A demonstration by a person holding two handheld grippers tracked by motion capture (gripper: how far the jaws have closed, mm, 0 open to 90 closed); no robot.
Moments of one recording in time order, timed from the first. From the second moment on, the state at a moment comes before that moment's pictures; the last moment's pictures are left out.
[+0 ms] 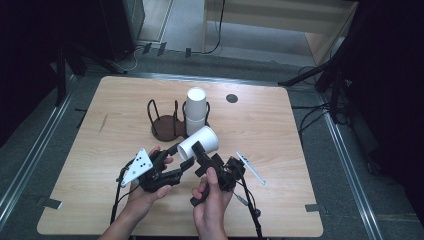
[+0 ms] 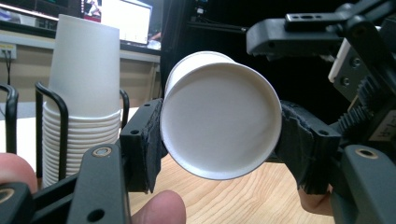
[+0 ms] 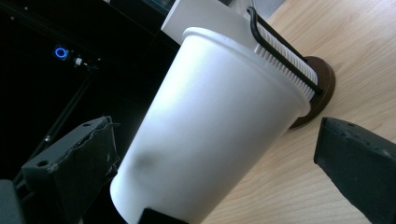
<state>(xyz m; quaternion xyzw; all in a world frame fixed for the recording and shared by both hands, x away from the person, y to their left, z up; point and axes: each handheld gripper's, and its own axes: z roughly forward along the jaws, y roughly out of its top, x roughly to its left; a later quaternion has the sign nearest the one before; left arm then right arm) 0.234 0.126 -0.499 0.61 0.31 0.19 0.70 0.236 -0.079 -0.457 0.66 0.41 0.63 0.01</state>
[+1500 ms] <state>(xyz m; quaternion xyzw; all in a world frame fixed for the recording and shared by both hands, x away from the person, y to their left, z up) 0.231 0.118 -0.502 0.62 0.28 0.20 0.70 0.256 -0.092 -0.472 0.67 0.31 0.66 -0.13</state>
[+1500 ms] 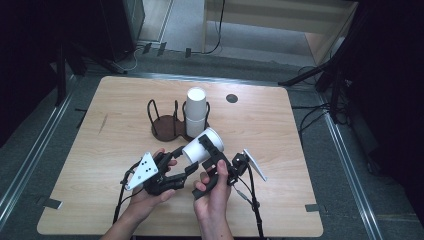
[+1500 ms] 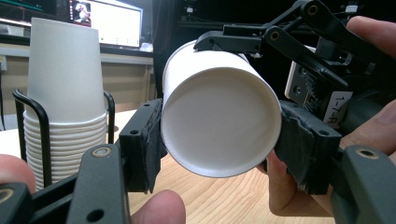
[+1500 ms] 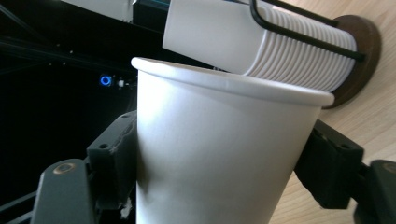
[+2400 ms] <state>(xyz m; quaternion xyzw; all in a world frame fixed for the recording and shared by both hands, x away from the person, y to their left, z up) 0.235 0.127 -0.497 0.69 0.32 0.15 0.63 0.245 -0.095 -0.467 0.61 0.38 0.70 0.00</state>
